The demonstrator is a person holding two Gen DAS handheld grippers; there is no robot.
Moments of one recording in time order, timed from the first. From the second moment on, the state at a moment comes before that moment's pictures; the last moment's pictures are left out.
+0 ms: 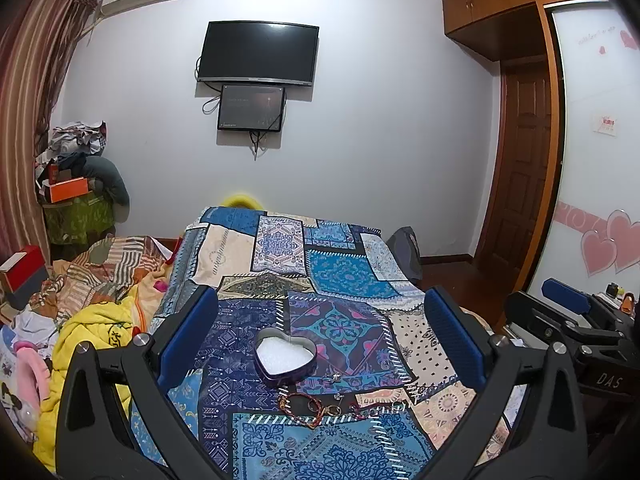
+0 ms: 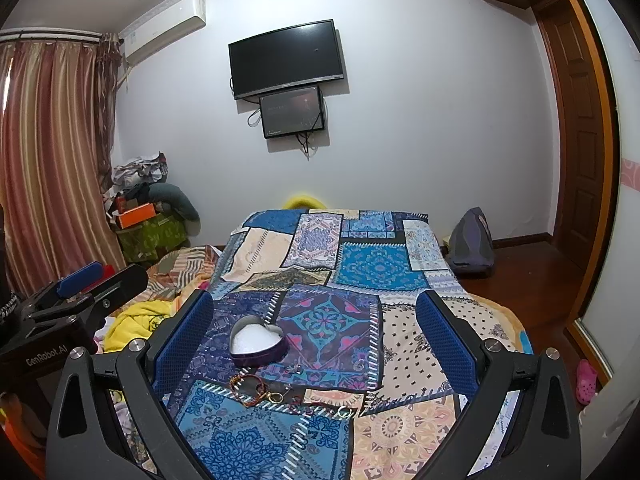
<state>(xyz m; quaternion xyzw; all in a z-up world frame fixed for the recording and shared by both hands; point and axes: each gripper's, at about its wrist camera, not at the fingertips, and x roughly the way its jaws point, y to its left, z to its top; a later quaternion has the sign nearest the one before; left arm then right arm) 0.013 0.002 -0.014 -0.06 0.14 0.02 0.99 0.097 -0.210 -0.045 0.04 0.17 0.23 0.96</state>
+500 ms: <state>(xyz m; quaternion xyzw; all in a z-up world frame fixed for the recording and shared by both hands) 0.054 0.027 -0.055 -0.07 0.22 0.05 0.97 0.135 -0.199 -0.084 0.00 0.24 0.18 0.95</state>
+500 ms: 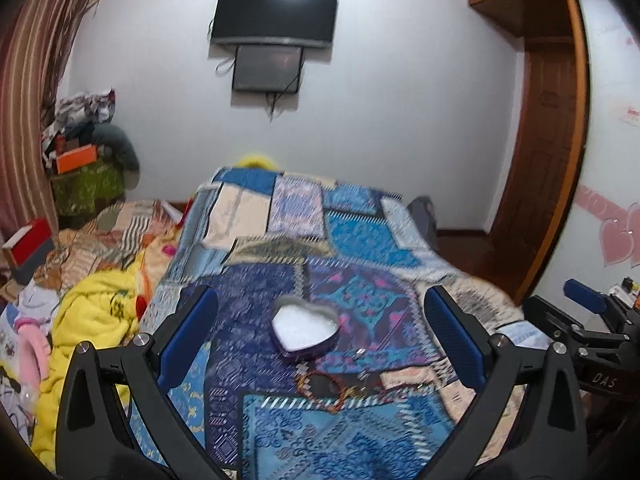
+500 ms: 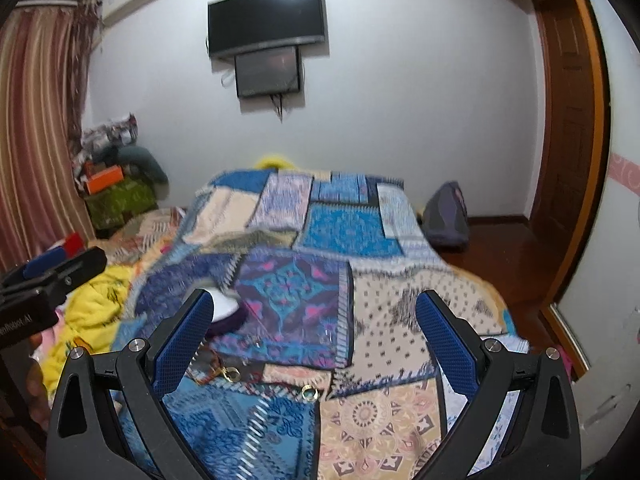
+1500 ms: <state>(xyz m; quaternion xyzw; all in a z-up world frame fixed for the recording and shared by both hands) 0.117 0.041 -0.207 -0.09 0.46 -0.02 0.88 0.191 -0.177 -0.212 -0.02 0.46 0.30 0.84</state>
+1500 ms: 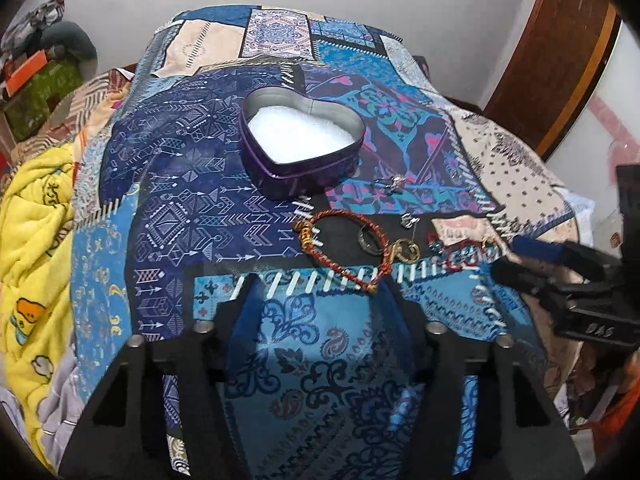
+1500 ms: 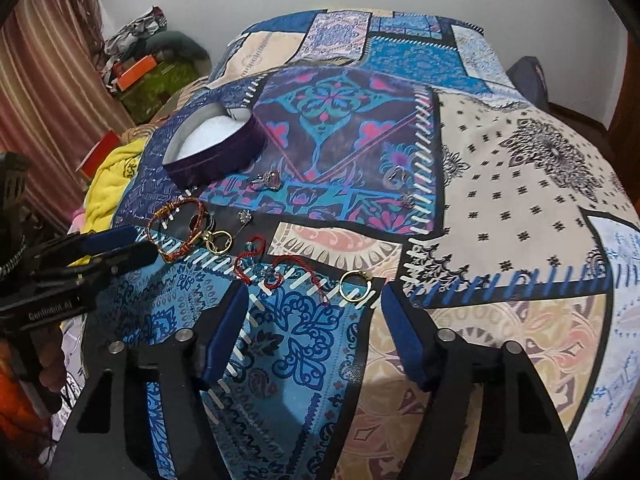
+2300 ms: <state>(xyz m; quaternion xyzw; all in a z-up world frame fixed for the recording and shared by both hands) 0.133 0.043 -0.221 -0.14 0.47 -0.04 0.87 0.200 -0.135 -0.224 -0.07 0.46 0.33 0.82</state>
